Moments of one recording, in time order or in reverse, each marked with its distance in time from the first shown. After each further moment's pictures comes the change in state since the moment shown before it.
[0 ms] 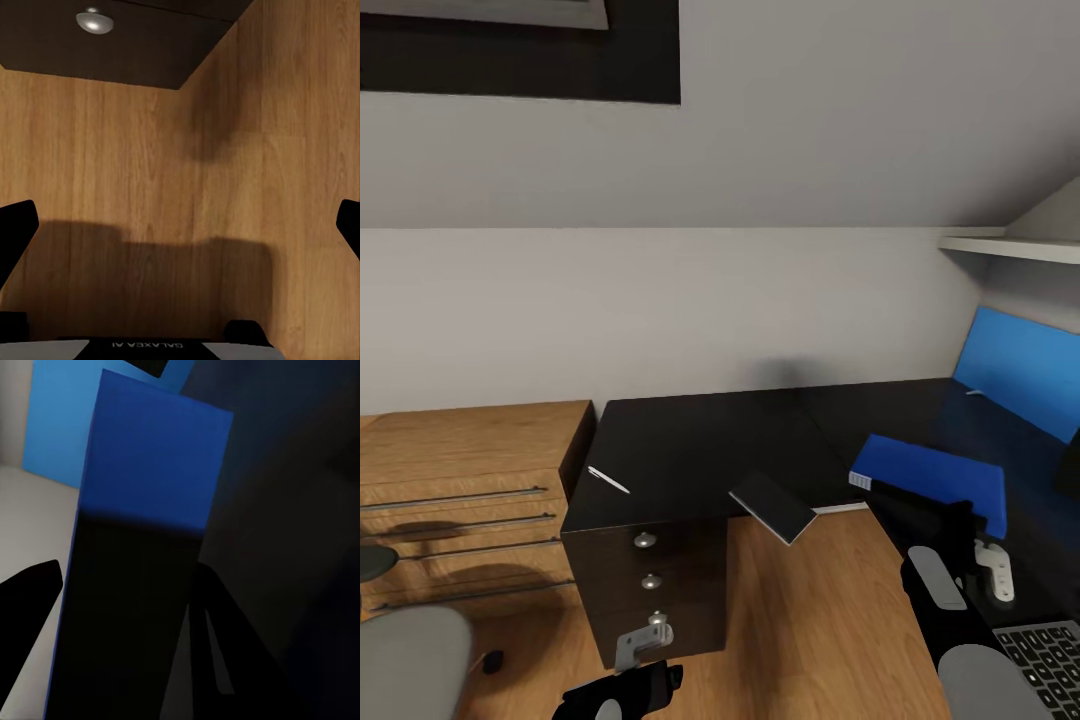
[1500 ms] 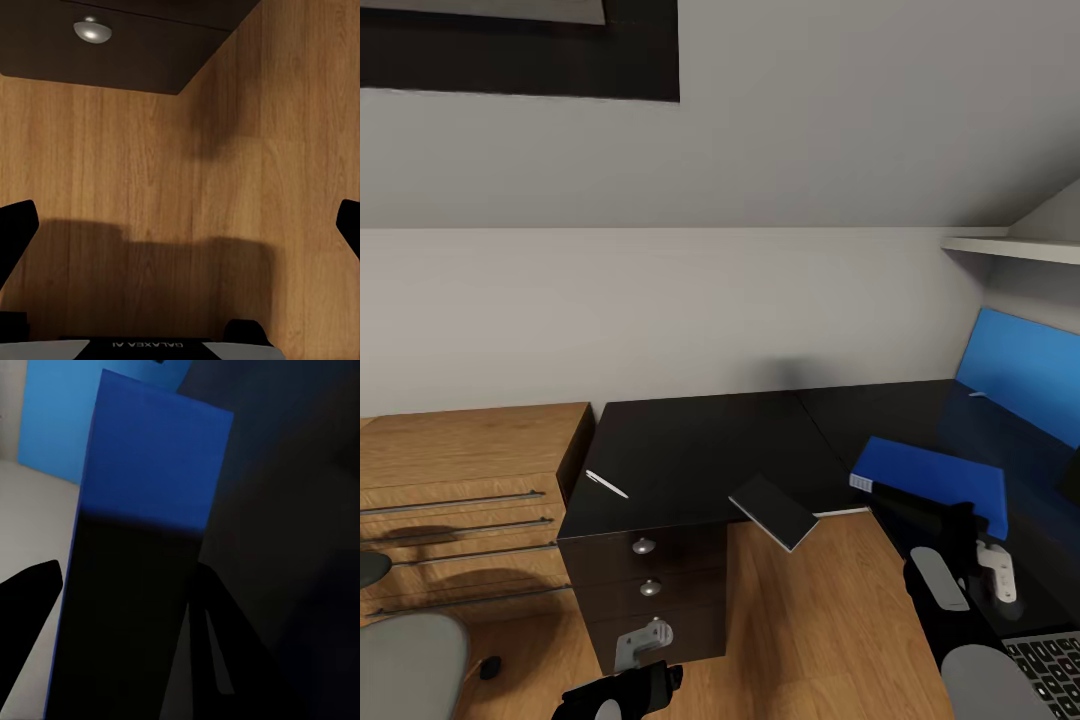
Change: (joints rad) left arm 0.000 0.002 0.000 0.002 0.000 0.000 -0.004; right arm 0.000 -0.010 0.001 0.010 0.004 0.011 -0.007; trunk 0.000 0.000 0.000
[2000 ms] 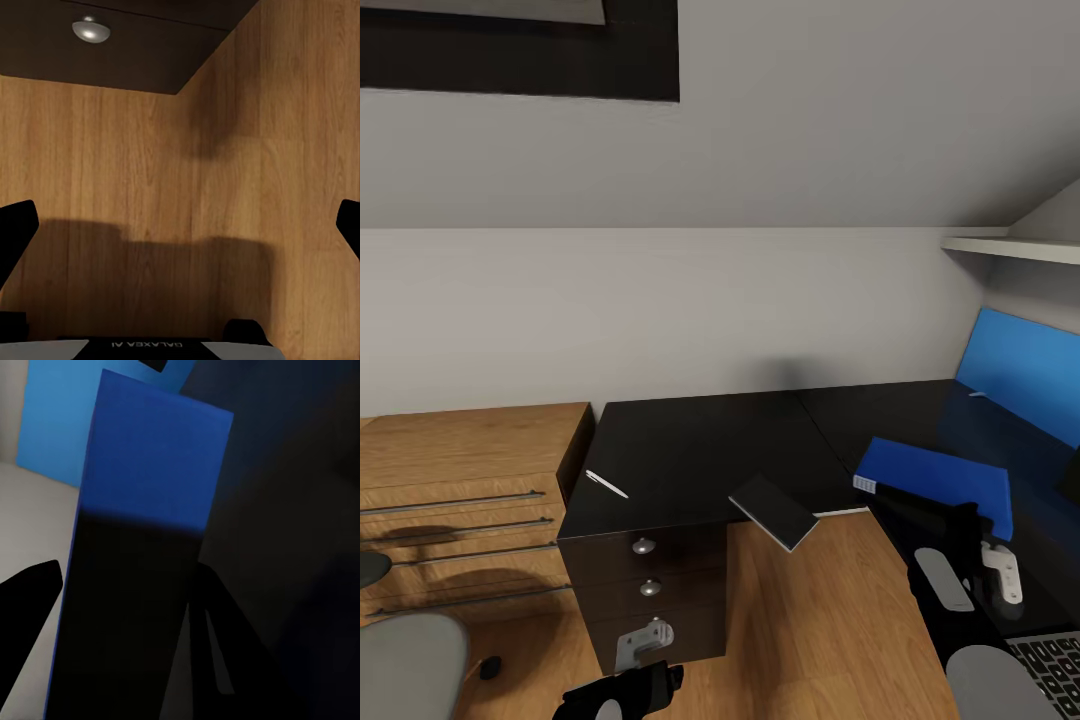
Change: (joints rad) left arm 0.000 -0.002 -0.001 0.000 0.000 0.000 0.000; right arm 0.000 -0.015 0.002 0.007 0.000 0.002 -0.001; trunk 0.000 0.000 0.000
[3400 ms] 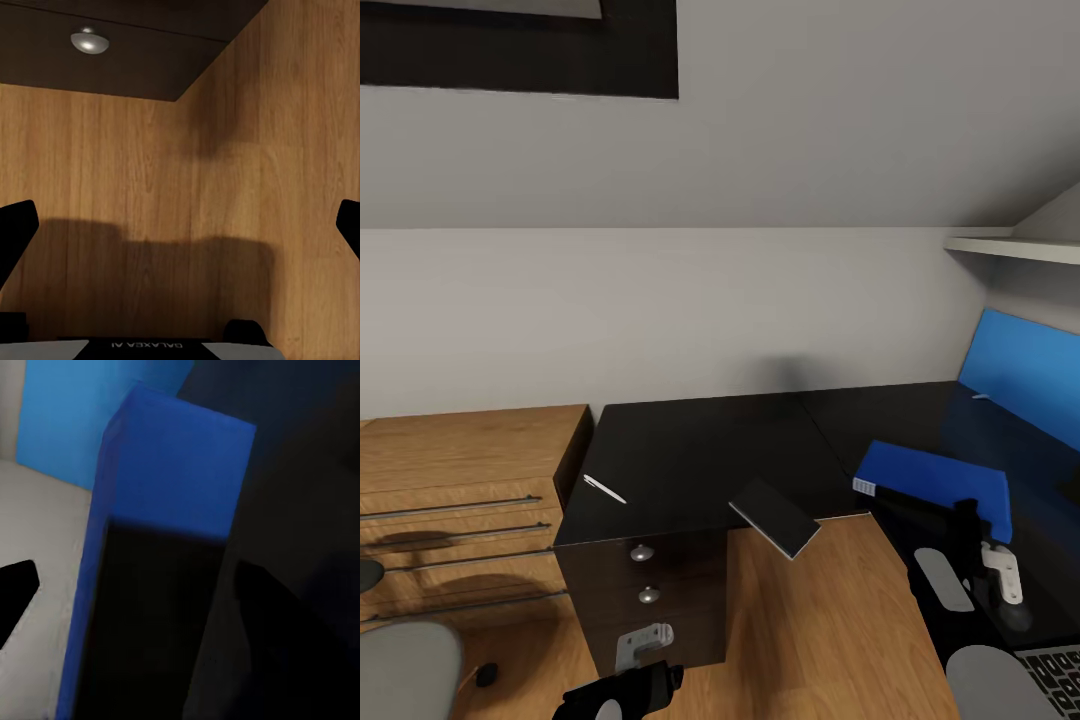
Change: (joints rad) left arm 0.000 0.000 0.000 0.000 0.000 -0.002 0.001; right arm 0.000 0.000 -0.001 0.000 0.001 0.000 -0.003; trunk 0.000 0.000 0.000
